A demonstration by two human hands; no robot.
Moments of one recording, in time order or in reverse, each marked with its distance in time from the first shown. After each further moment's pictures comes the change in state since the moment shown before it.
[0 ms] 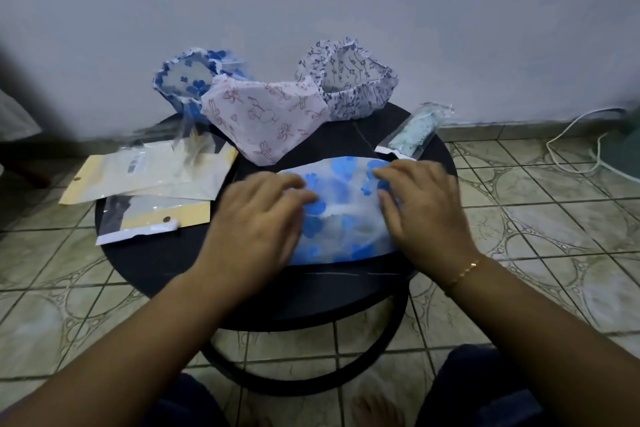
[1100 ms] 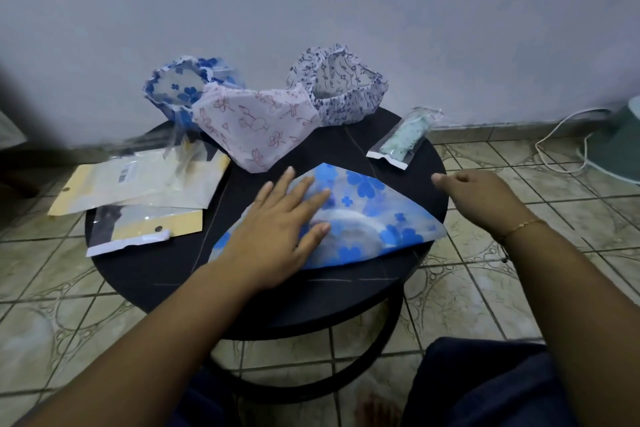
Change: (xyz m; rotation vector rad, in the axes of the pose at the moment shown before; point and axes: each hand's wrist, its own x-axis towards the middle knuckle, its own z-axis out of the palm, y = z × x) left_hand 0.016 0.002 0.032 -0.114 -0.487 -0.168; right_hand 0.026 0.066 -0.036 0.322 -0.400 0.762
